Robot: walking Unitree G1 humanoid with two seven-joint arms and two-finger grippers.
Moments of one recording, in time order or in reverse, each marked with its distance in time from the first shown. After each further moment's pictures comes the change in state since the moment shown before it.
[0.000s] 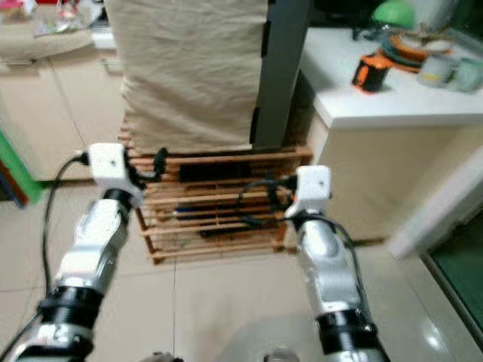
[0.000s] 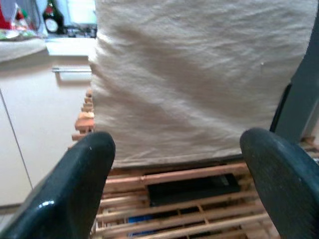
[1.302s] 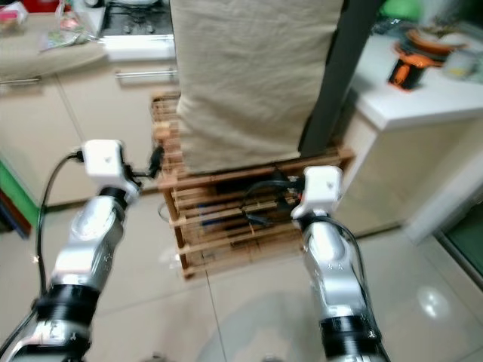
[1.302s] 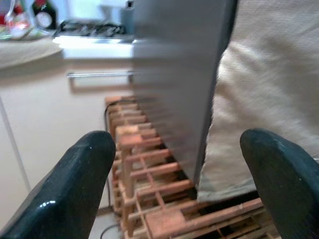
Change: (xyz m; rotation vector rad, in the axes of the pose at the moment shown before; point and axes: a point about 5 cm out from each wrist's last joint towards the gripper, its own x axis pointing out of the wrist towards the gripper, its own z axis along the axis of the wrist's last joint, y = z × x) left arm 0.000 0.009 0.005 -0.055 -0.014 0.011; right arm -0.004 -0.003 0.006 -0.008 -0.069 -0.007
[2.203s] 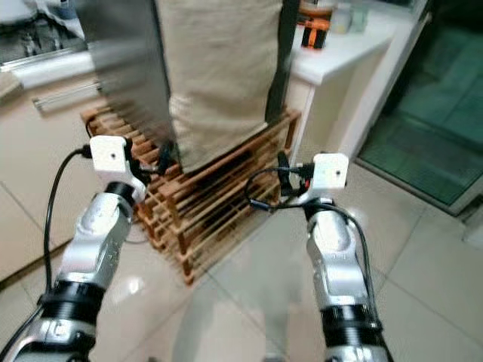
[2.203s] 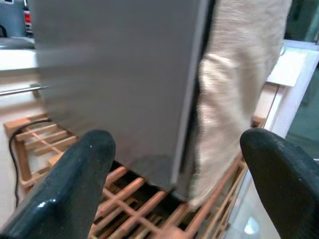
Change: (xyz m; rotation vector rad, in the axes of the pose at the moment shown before) left arm 0.000 -0.003 0.005 -0.014 -0.035 -0.042; right arm 0.011 0.012 0.013 0.038 -0.052 0.018
